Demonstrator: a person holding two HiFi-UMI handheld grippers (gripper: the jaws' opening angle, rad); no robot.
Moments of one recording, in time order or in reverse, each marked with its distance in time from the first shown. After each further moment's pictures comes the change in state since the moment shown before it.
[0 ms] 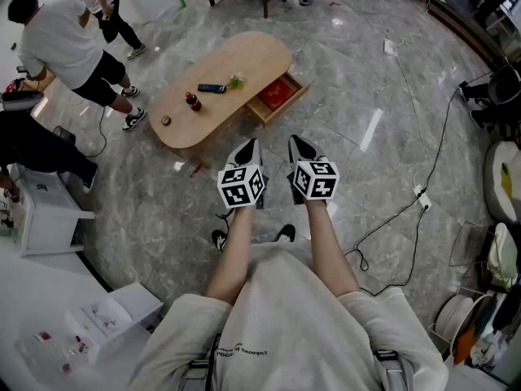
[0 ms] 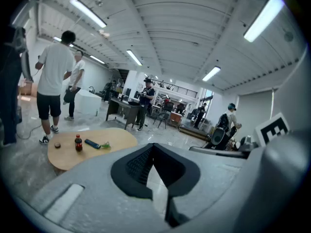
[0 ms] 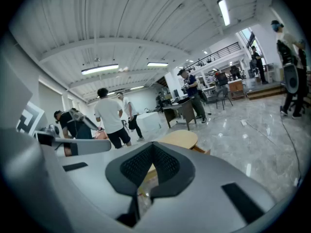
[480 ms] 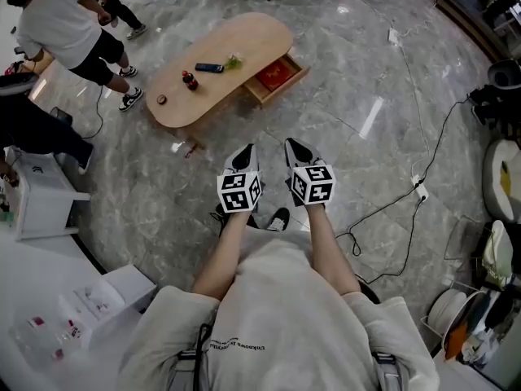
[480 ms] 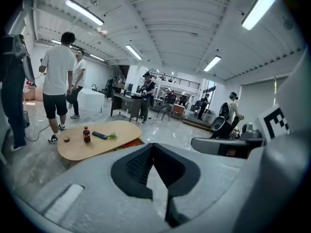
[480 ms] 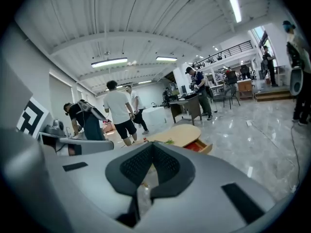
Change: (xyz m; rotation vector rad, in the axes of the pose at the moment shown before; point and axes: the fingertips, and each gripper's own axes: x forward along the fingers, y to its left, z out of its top) left arm -0.034 0.001 -0.068 0.063 0.076 0.022; right arm -0.032 0.011 -0.058 -0.071 0.041 0.039
